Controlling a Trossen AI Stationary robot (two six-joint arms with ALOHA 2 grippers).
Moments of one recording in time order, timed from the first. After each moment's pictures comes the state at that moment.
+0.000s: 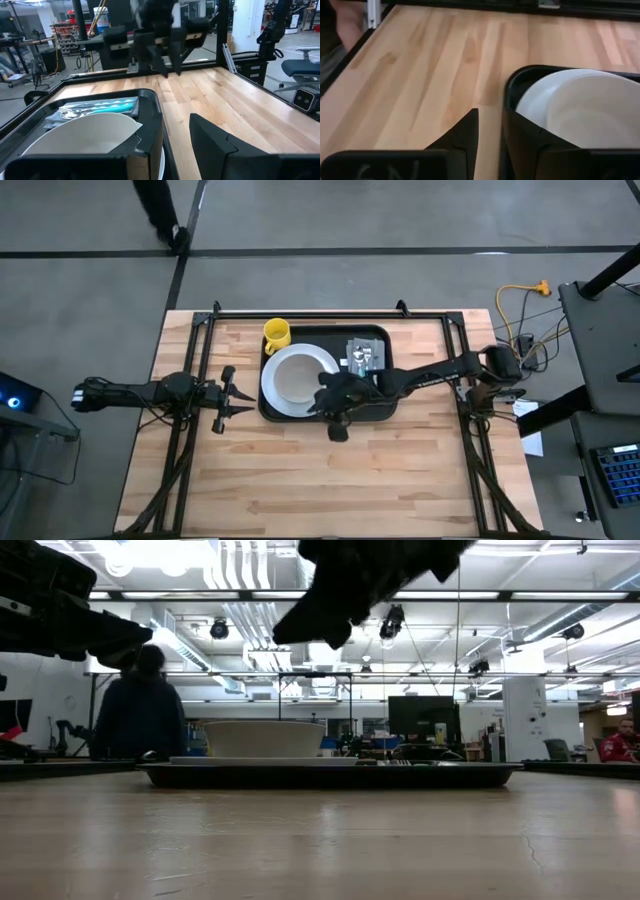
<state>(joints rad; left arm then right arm) -0.02 0.13 0.01 0.02 0.09 0.10 0.07 1.78 1.23 -0.05 -0.11 0.00</state>
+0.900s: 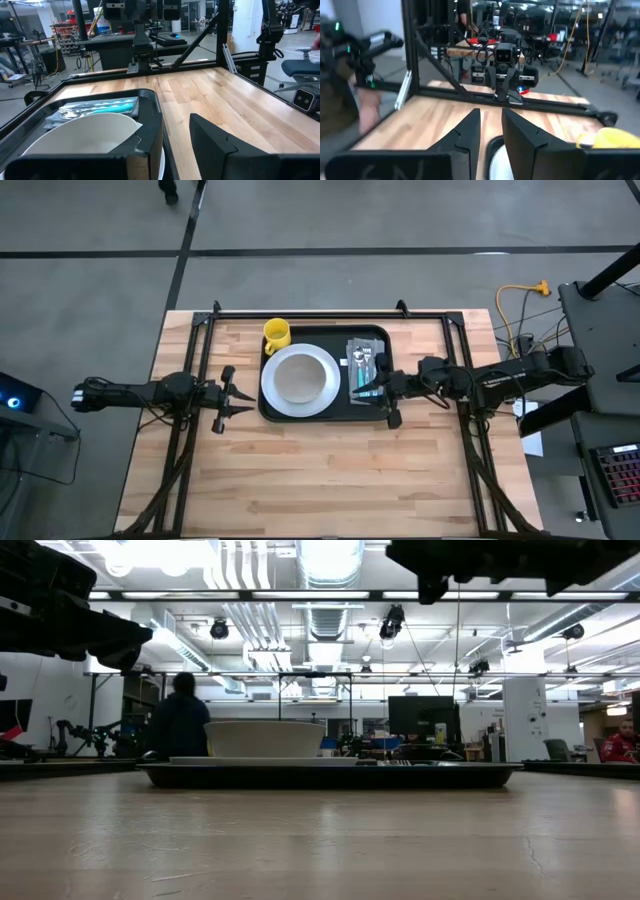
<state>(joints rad) -0.02 0.13 0.01 0.02 0.09 0.10 0.03 1.15 0.55 0.58 -0.13 -0.04</state>
